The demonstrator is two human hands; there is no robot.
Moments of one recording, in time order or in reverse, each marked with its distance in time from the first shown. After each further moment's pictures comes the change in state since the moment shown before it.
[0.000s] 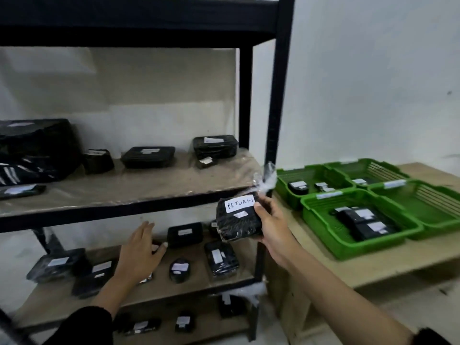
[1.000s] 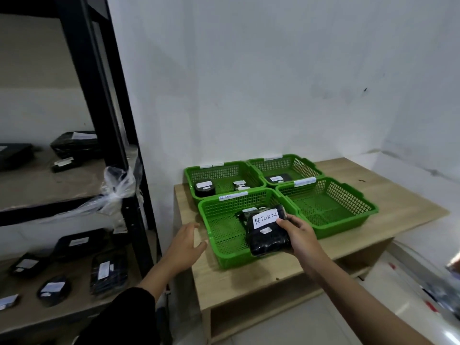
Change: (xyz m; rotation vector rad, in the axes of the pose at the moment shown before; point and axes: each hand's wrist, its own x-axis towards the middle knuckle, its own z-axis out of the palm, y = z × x) left_hand 0.029 0.419 0.186 -0.346 -0.283 0.210; right_hand 0.055 -0.105 -0.401 -0.205 0.242 0.083
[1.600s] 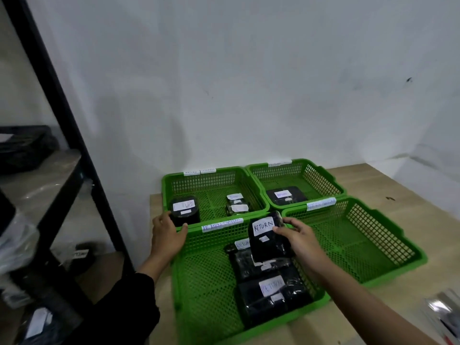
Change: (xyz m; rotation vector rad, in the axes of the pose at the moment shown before) left_hand 0.238 -0.038 0.045 -0.124 0.275 -0.360; right_hand 0.235 -0.004 -0.006 -0.198 -0.118 0.076
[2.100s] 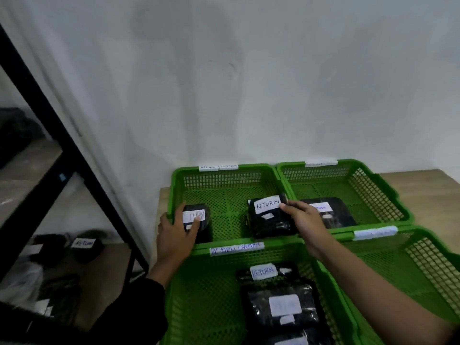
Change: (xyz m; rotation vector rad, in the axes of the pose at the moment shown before) left_hand 0.075 -0.009 0.046 0.147 0.092 -0.102; right_hand 0.186 -0.018 0.033 -0.016 -0.051 0.101
